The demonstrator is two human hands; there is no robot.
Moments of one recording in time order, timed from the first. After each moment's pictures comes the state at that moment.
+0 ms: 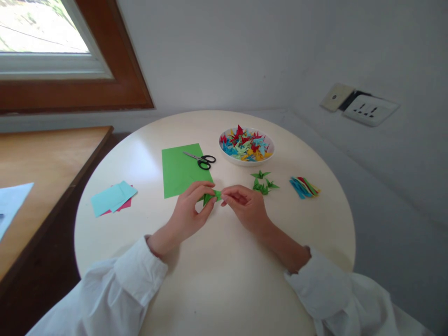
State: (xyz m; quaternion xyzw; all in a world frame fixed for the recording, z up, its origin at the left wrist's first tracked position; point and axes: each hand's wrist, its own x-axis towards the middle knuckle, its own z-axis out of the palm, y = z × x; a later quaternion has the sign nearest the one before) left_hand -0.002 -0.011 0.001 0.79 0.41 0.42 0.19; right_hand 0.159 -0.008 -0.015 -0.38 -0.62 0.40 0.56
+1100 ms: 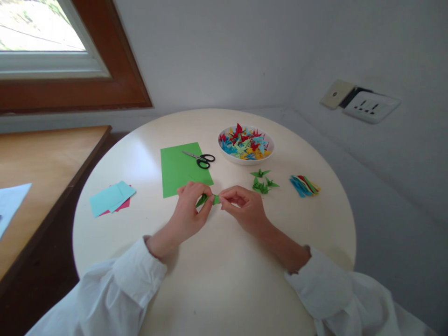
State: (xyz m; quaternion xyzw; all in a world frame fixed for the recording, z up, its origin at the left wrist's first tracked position) left_hand 0.001 -0.013 0.001 0.80 0.46 0.37 0.14; right_hand 0.157 -0.014 -0.013 -0.41 -0.60 0.43 0.54
